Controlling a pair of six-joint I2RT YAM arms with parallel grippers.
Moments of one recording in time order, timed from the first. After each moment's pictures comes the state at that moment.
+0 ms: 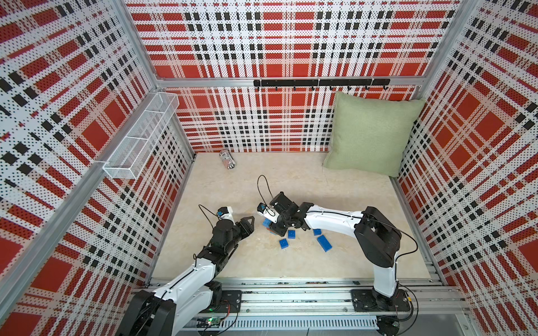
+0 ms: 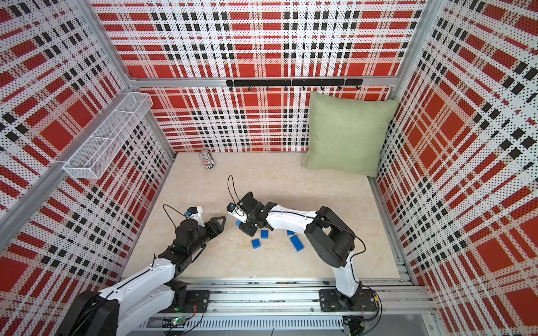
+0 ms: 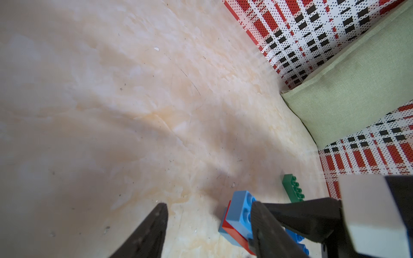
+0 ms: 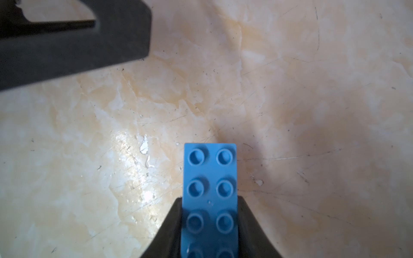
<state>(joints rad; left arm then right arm) -0.31 0.96 0.18 0.31 0.08 -0.82 0.95 1.95 1.34 -0.37 -0.07 -0.17</state>
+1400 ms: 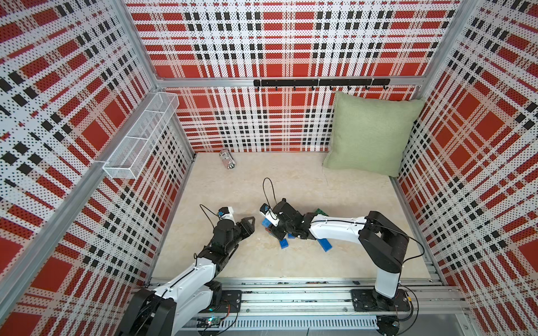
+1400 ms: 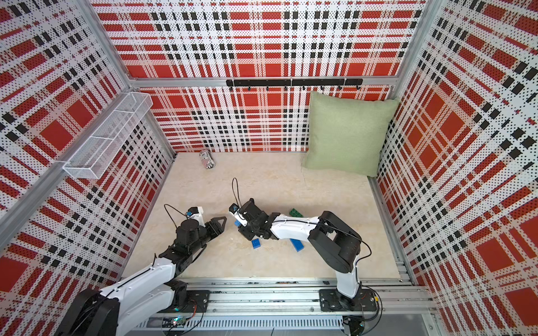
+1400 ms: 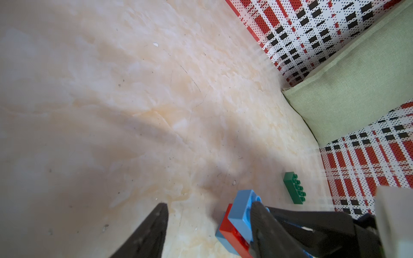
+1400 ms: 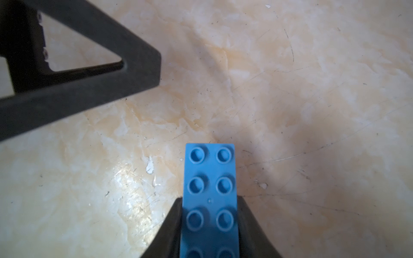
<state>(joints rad) -0.33 0.97 0.18 0.31 0.07 -0.82 0.99 1.87 1.16 -0.10 0.01 -0.02</state>
